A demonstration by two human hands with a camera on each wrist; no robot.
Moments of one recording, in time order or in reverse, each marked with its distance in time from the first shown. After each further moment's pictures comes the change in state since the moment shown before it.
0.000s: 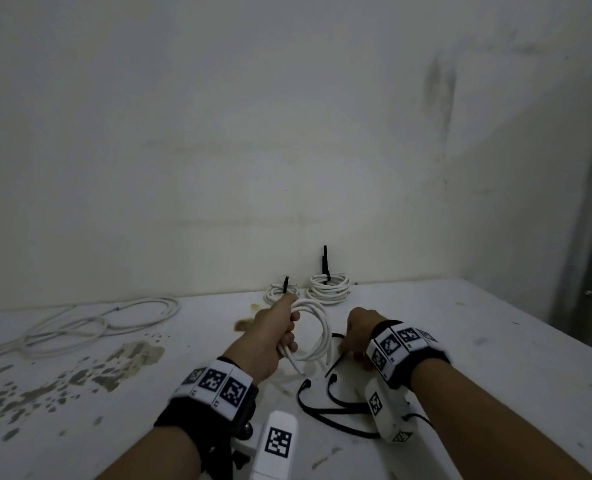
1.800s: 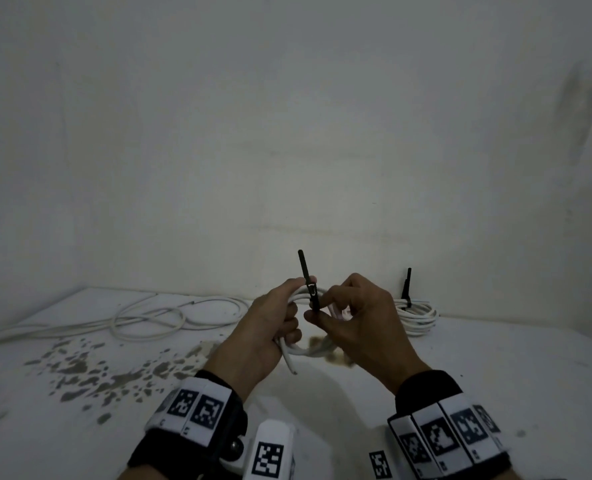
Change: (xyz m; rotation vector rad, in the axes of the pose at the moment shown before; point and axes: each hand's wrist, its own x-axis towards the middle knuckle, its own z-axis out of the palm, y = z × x) left_hand -0.011 0.042 -0.118 -0.289 0.063 0.210; right_hand -0.051 -0.150 0.018 0.489 0.718 -0.857
